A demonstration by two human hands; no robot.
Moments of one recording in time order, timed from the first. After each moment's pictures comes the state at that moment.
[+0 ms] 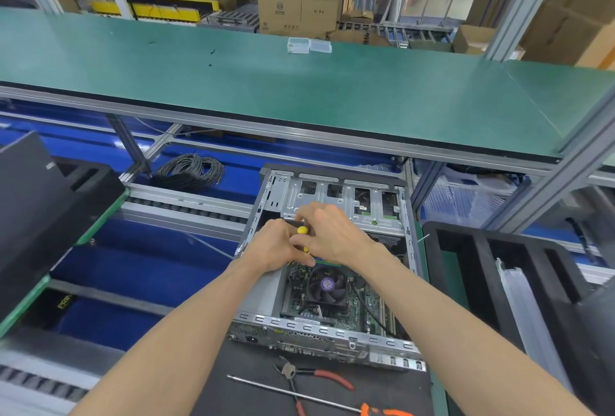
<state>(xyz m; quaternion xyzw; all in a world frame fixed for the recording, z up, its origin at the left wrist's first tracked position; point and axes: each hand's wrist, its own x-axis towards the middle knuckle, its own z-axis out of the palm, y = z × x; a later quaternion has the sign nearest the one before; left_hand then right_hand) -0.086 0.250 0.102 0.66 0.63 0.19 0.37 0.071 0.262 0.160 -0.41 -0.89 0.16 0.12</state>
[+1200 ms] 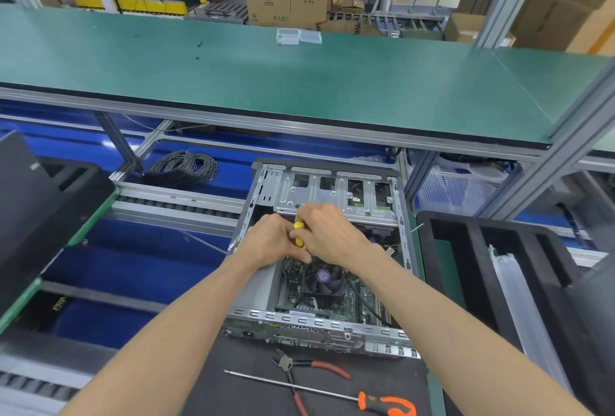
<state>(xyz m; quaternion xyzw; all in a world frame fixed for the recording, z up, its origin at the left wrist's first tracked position) -0.084 0.254 0.095 0.68 0.63 0.17 0.34 0.080 0.256 0.148 -0.43 -0.88 0.14 0.12</state>
